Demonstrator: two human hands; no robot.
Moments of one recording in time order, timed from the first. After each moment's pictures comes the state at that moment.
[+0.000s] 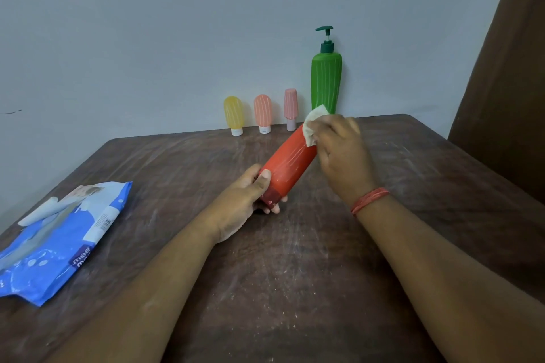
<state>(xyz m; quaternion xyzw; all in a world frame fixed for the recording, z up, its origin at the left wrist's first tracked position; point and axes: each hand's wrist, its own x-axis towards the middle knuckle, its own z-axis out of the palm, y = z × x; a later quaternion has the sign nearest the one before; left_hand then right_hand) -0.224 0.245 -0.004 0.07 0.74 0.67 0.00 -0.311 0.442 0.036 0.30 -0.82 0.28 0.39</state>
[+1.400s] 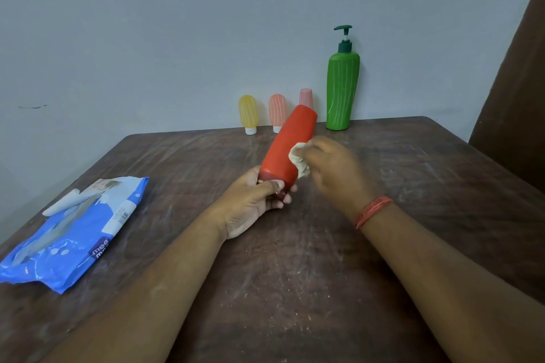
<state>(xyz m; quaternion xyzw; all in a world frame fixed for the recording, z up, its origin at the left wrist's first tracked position) -0.226 0.238 -0.004 0.03 0.64 0.77 0.01 -0.302 0.421 0.022 0.46 -0.80 0.25 0.30</state>
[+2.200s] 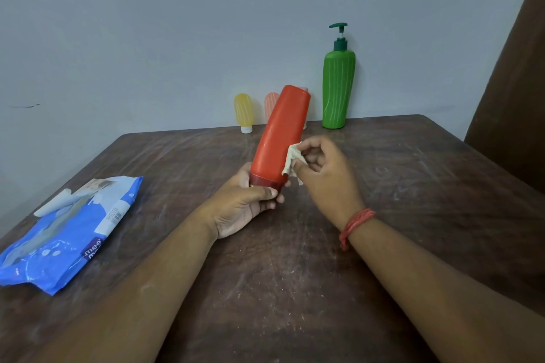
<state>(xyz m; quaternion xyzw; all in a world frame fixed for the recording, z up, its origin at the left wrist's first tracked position) -0.225 0.232 -0.005 0.06 0.62 0.79 0.03 -0.287 0.406 0.008 0.26 -0.71 0.65 0.12</state>
